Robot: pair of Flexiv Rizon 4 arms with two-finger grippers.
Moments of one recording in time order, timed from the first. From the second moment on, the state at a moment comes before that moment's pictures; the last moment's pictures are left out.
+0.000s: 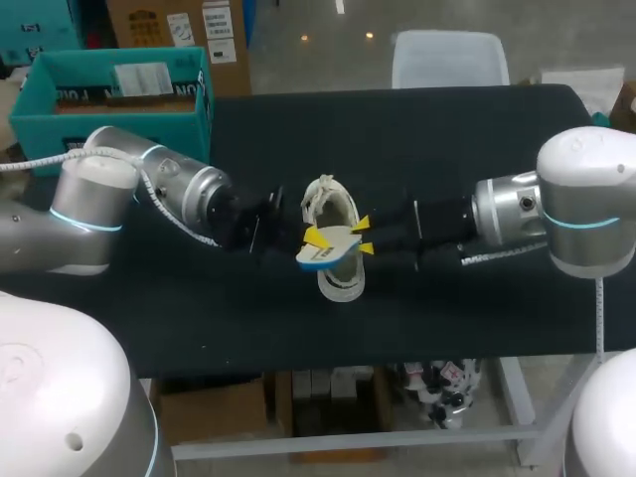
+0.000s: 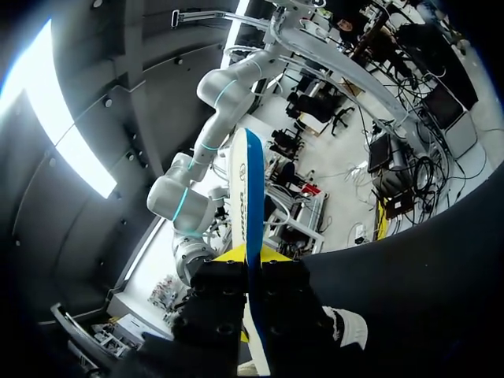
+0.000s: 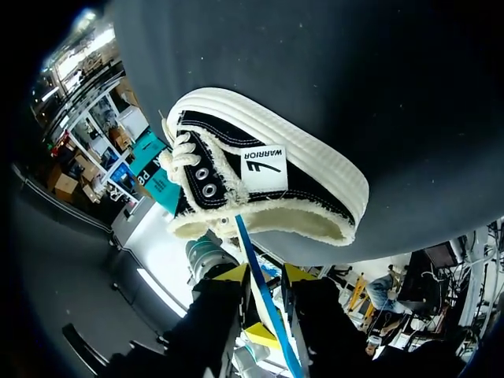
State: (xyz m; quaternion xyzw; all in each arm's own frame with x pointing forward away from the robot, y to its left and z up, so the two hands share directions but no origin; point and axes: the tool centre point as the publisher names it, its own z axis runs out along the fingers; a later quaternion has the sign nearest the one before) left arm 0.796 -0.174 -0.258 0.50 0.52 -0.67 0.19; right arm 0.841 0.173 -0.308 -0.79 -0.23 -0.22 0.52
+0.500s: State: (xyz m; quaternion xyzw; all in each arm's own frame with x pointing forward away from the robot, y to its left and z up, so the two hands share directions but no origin) left arm 0.804 -0.174 -0.269 0.49 0.53 -0.67 0.19; right arm 0.841 0.179 -0.309 -0.78 -0.24 -0.23 0.53
